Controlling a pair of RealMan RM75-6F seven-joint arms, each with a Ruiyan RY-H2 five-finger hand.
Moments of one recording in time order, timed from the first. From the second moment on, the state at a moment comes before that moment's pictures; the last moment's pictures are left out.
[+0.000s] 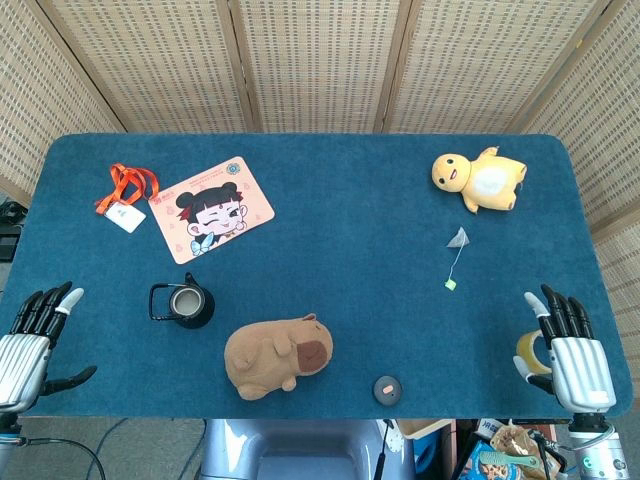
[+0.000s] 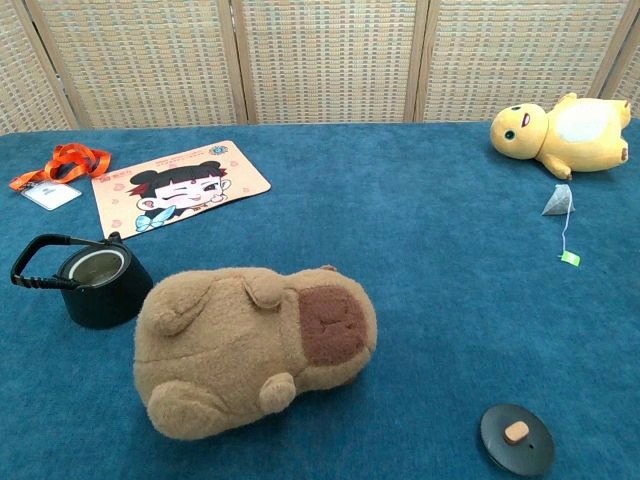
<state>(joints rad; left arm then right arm) -0.06 -1.05 0.02 -1.78 1.62 1.51 0.03 0.05 -1.16 0.06 -1.75 -1.53 1.53 -0.15</state>
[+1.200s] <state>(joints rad) -0.09 -1.04 0.02 -1.78 1.61 1.47 0.03 0.05 -1.17 0.06 -1.74 -1.52 1.52 -0.14</state>
